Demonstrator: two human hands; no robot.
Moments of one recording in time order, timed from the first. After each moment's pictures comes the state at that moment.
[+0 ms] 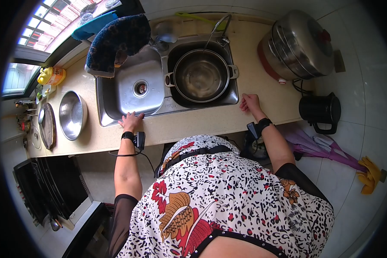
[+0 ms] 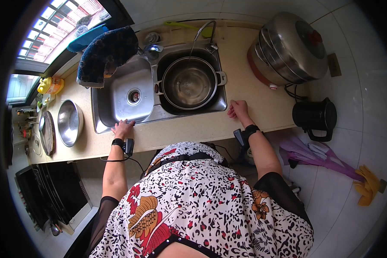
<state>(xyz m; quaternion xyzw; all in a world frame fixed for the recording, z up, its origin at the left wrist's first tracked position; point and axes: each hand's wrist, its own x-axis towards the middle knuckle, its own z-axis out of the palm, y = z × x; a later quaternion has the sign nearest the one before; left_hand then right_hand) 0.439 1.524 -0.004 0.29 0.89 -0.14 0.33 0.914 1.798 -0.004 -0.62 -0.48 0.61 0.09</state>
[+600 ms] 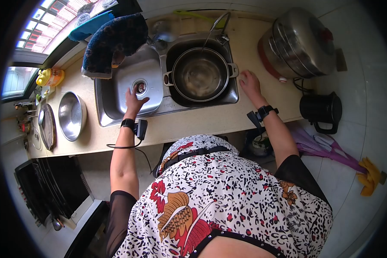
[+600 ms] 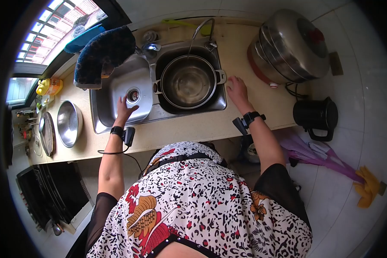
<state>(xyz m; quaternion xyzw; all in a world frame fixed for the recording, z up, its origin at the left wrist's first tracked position) 0.418 1.583 -0.035 0.44 0.87 0.15 0.17 0.876 1.848 0.022 -0.49 -0.83 0.21 0.15</state>
